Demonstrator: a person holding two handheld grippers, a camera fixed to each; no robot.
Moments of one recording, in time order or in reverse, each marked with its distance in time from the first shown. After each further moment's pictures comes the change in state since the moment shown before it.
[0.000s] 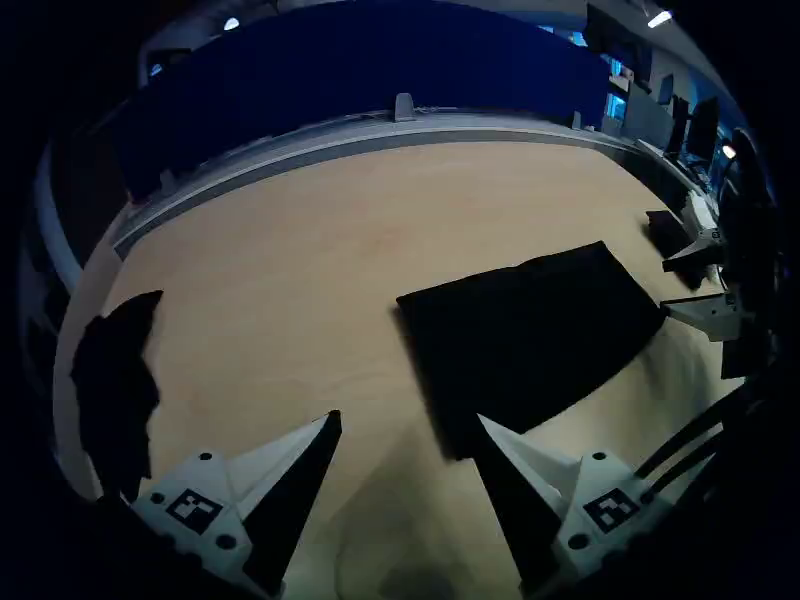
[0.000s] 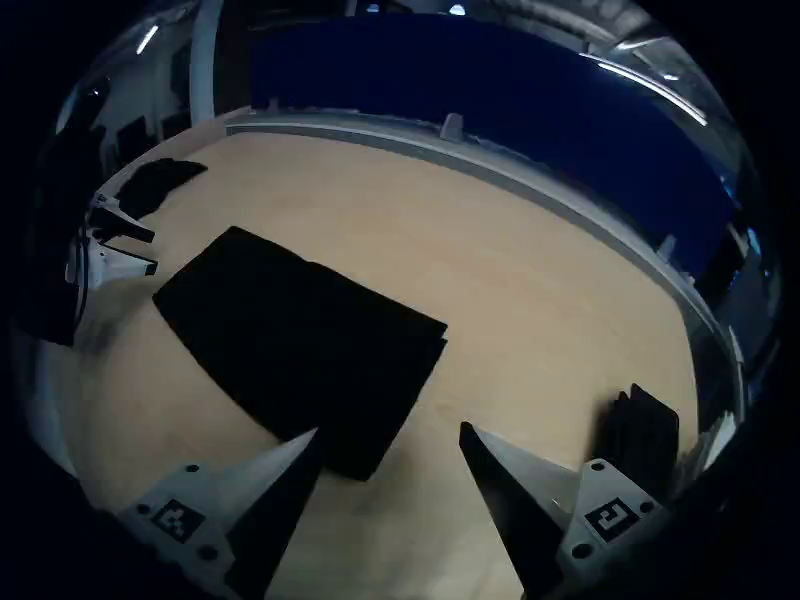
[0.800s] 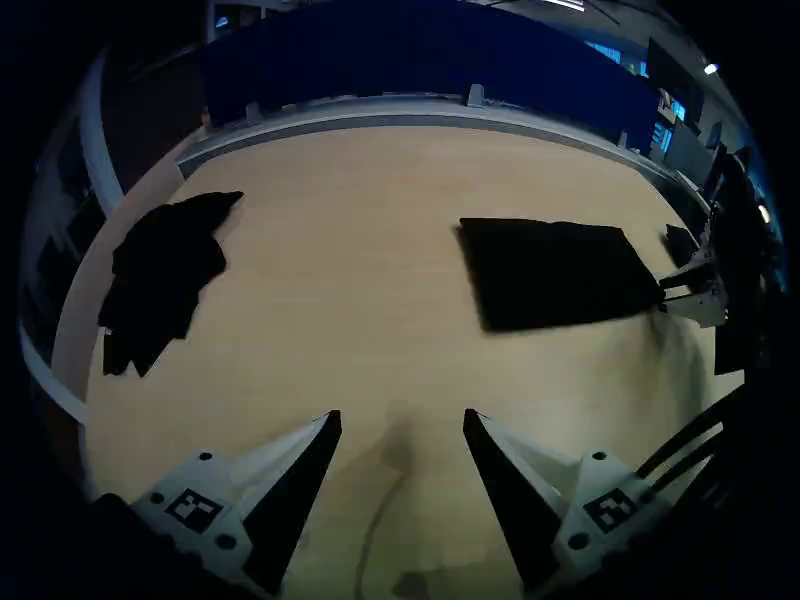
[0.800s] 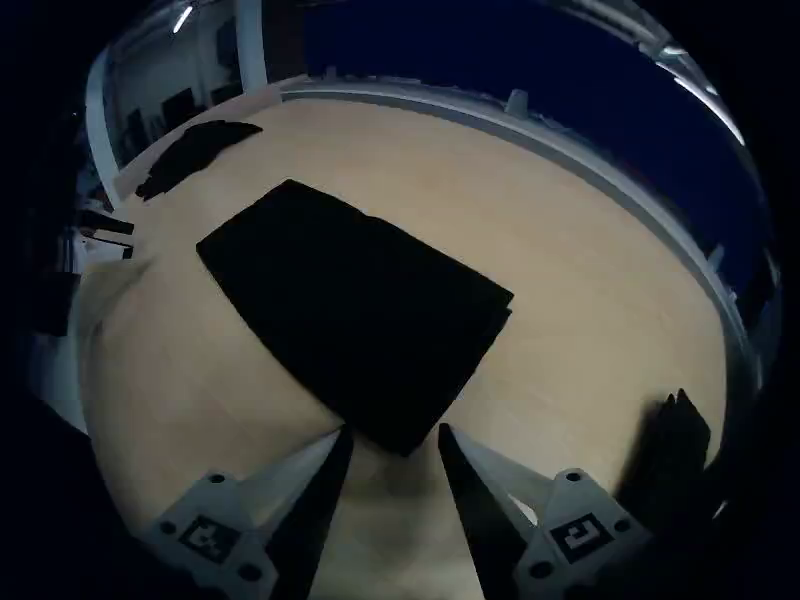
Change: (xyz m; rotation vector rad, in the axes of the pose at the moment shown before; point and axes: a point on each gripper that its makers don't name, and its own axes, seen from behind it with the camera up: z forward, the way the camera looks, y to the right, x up) left arm -0.102 -0.019 -0.084 0.107 -0.063 -0.201; right arm -0.029 -0.025 0.006 0.175 -0.093 -0.080
